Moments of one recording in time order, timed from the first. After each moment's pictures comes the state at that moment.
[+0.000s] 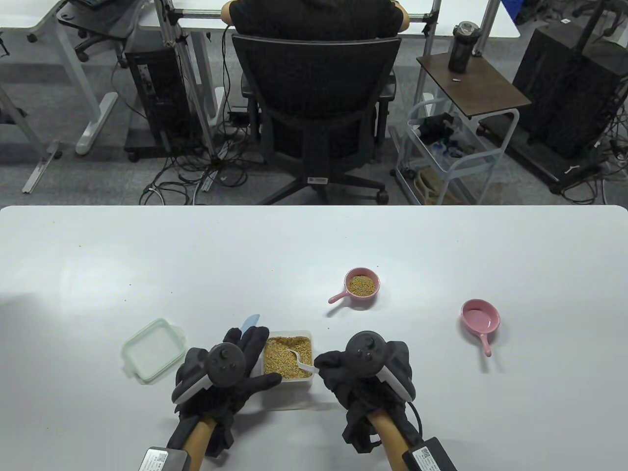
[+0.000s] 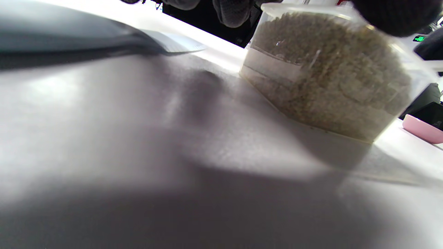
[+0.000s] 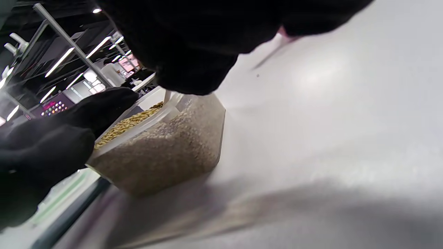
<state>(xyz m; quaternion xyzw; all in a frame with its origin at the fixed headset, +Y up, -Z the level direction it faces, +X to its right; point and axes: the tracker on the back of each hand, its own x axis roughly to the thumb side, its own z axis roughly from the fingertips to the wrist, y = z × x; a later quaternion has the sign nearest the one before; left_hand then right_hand) -0.195 -0.774 -0.303 -0.13 -0.14 0.18 0.96 0.083 -0.730 -0.299 0.07 0.12 0.94 0.31</state>
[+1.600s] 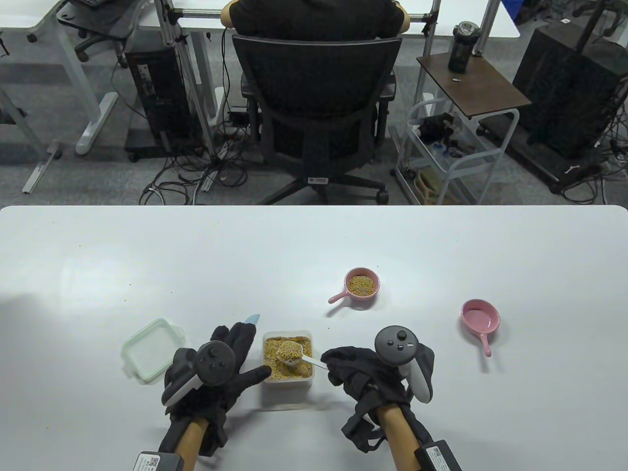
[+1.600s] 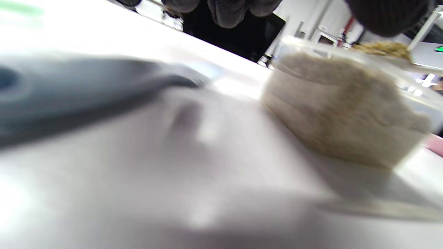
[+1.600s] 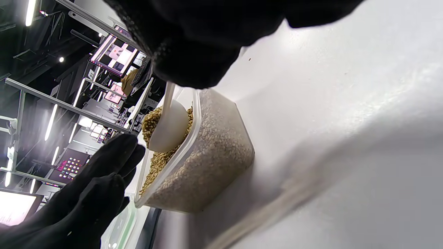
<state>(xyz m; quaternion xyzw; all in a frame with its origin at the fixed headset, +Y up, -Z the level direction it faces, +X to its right) -0.219 -0.760 -0.298 -0.10 -0.08 0.17 0.98 0.107 -0.743 -0.302 0.00 0.18 0.87 0.46</state>
